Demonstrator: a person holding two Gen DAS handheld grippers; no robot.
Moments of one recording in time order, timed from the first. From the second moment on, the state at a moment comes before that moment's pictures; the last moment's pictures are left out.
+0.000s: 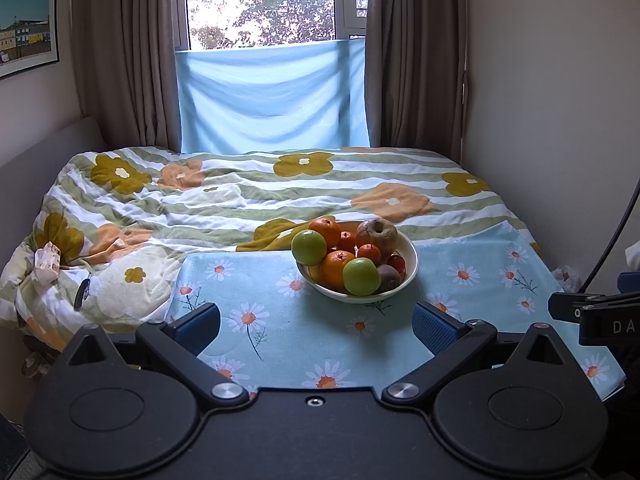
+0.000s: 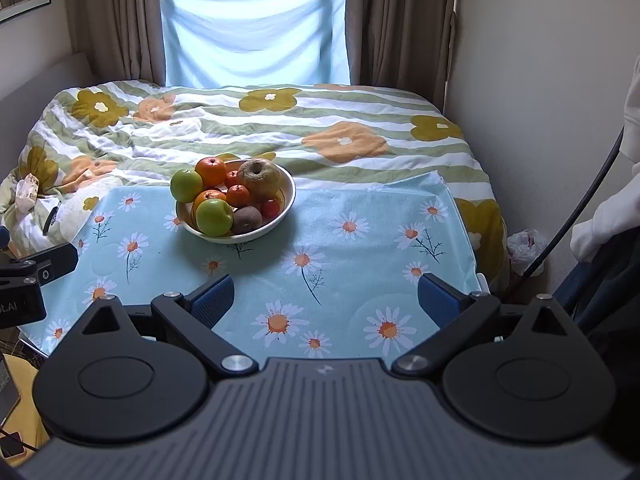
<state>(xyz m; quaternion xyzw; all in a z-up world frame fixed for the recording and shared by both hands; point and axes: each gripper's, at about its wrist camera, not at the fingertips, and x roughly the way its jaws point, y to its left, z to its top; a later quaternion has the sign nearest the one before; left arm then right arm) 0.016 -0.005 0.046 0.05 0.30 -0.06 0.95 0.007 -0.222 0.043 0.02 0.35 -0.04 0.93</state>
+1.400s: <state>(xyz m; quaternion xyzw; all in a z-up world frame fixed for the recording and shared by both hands) 0.021 -0.009 0.049 0.03 0.30 -0.06 0.95 0.012 -0.227 0.043 0.02 0.36 -0.04 0.93</state>
